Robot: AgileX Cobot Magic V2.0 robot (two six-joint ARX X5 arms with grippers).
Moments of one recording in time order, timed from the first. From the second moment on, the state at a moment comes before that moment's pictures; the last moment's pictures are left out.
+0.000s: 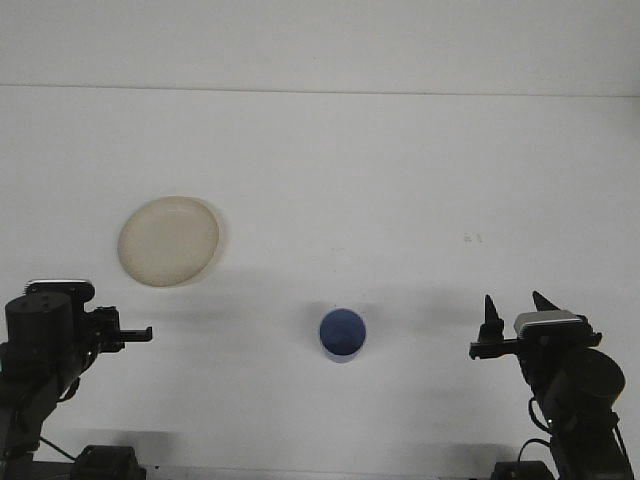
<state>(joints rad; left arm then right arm) 0.00 0.75 1.02 -0.95 -0.05 -0.01 0.04 0.47 0.59 -0.43 -0.08 0.00</state>
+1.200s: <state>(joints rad) -0.44 1.20 1.36 -1.04 0.10 -0.16 0.04 0.47 0.59 -0.43 -0.08 0.00</state>
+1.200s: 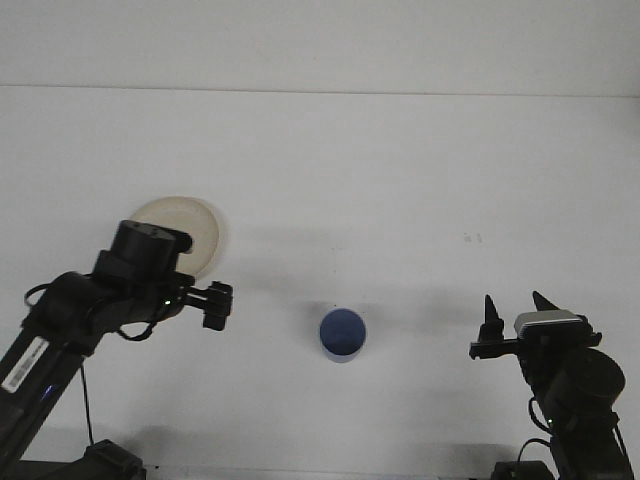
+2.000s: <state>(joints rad) -0.82 1.80 1.62 -0.97 0.10 -0.15 0.04 0.47 0.59 -0.43 -0.08 0.00</state>
